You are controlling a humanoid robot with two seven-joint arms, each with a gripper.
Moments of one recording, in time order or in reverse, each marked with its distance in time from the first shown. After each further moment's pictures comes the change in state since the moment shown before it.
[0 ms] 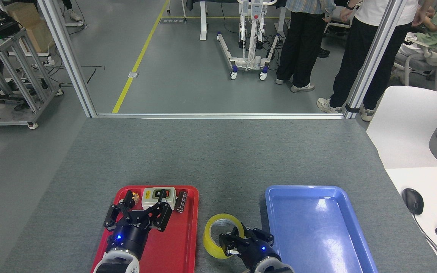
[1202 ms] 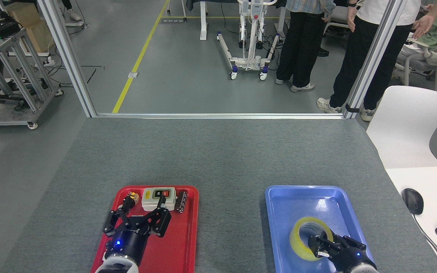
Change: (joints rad) left arm 0.026 0.001 0.000 -0.005 0.000 0.001 0.002; right arm 0.111 -0.231 -0.437 -0.013 -0.045 -0.246 0.030
